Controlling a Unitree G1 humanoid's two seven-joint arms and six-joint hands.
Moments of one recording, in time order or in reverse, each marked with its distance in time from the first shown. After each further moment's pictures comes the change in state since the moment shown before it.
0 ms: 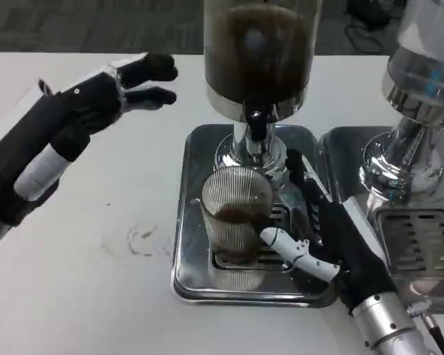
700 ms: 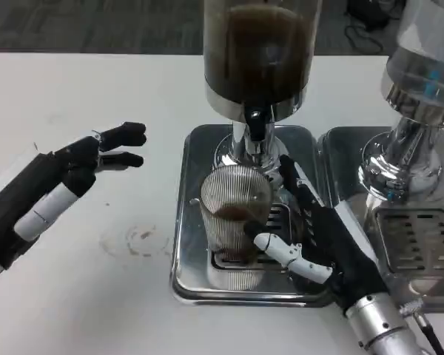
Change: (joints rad) left arm 0.022 0.021 -0.001 0.275 0.157 -0.112 0.073; right arm -0.036 0.010 0.007 0.077 -0.022 -0.010 -0.008
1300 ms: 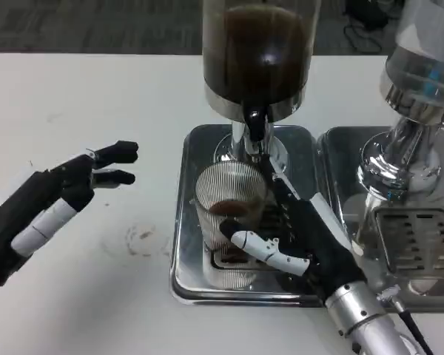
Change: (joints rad) left arm 0.034 0.010 -0.001 0.037 0.036 -0.025 0.031; right arm -0.085 0.025 0.039 0.099 -0.021 -0.023 -0.006
